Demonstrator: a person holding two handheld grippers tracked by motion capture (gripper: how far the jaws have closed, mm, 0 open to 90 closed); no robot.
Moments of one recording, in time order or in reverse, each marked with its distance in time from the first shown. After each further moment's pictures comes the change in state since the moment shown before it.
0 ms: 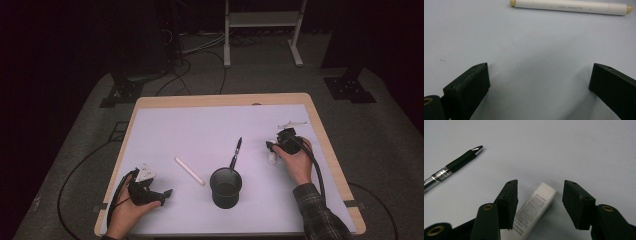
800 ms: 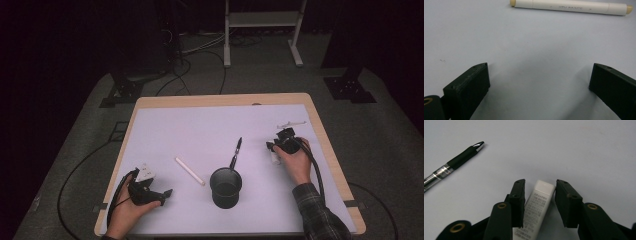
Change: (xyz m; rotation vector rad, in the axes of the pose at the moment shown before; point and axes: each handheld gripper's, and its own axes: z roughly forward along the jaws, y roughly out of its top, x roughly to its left) left arm 0.000 0.000 0.000 0.001 0.000 0.000; right arm -0.001 -0.001 0.005 0.031 0.038 0.013
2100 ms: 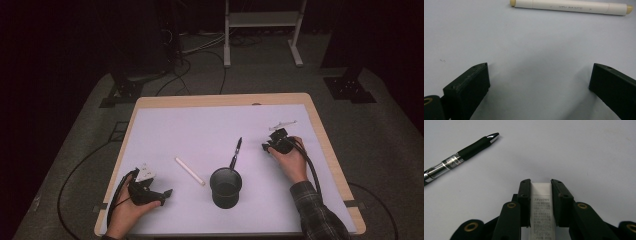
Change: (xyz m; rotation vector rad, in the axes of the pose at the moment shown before) left arm 0.000 0.000 0.000 0.001 0.000 -0.001; right arm 0.013 0.005 0.010 0.045 0.027 -0.106
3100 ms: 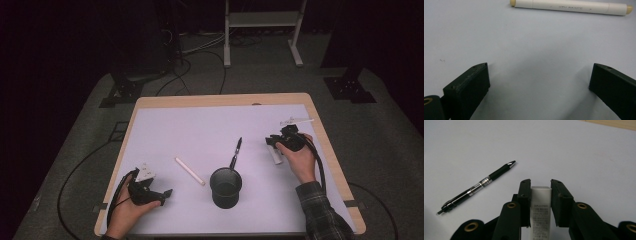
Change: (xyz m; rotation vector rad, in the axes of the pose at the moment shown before) left arm 0.000 0.000 0.000 0.001 -0.001 -0.001; right arm -0.006 0.006 -0.044 -0.139 0.093 0.058
